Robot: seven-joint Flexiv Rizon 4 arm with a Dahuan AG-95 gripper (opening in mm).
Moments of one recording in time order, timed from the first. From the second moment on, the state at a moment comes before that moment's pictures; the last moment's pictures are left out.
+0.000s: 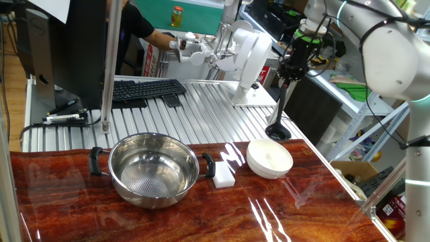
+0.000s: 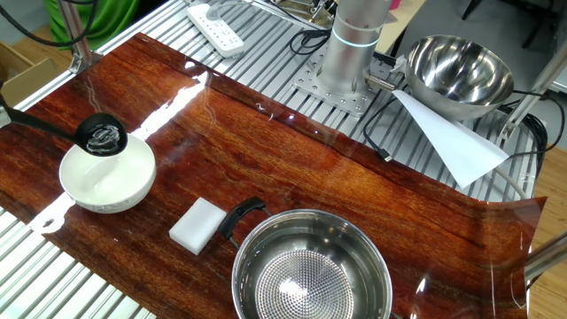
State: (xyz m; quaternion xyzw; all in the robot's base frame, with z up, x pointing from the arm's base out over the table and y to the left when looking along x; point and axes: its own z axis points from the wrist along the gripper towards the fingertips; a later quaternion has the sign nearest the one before) arm 0.752 -0.277 0.319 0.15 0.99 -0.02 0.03
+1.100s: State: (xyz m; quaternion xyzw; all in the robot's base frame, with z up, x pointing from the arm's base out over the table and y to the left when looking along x) arm 0.752 -0.284 0.325 0.13 0.99 -0.03 0.05
